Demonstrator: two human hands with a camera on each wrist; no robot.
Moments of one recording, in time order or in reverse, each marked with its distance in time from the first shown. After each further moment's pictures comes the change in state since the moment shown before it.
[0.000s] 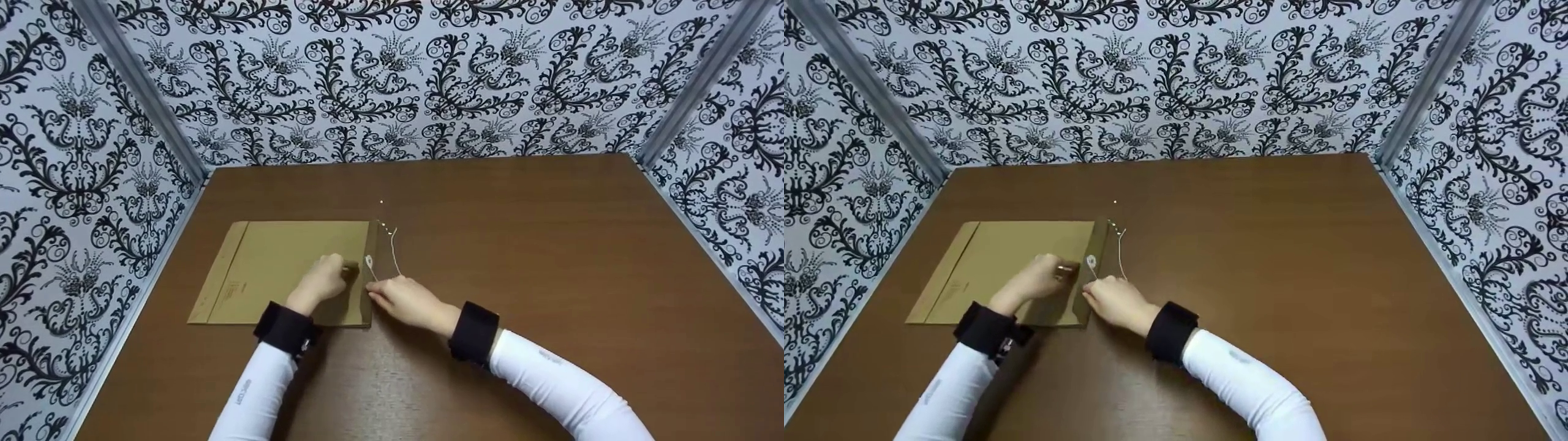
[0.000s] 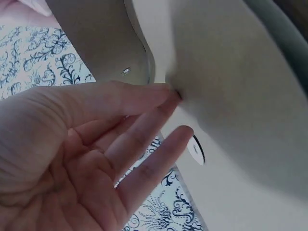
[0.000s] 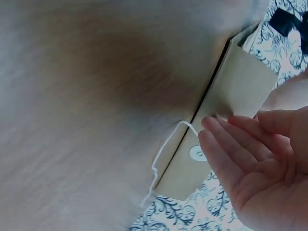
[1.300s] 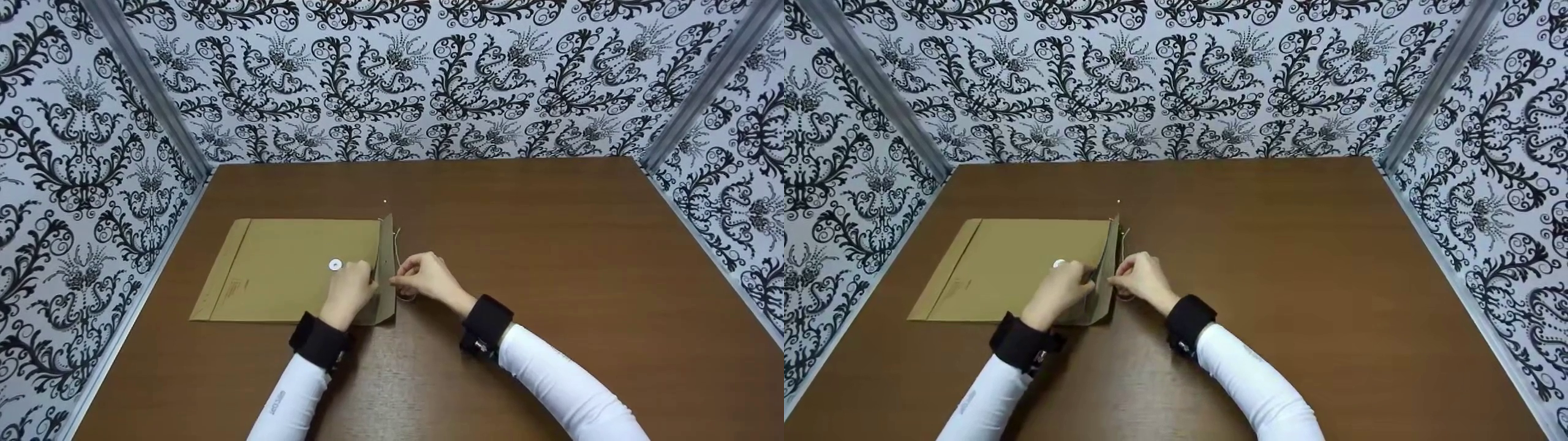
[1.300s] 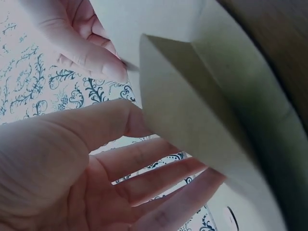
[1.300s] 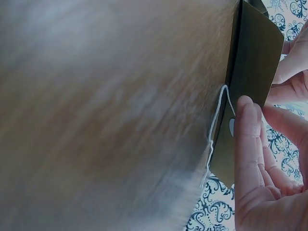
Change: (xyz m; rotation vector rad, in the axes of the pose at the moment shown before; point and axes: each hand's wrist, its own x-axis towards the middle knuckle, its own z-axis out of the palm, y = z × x) left_hand -0.009 0.047 0.034 0.180 0.245 -0.070; right_hand 0.000 0.040 -0.013 0.558 0.155 0.464
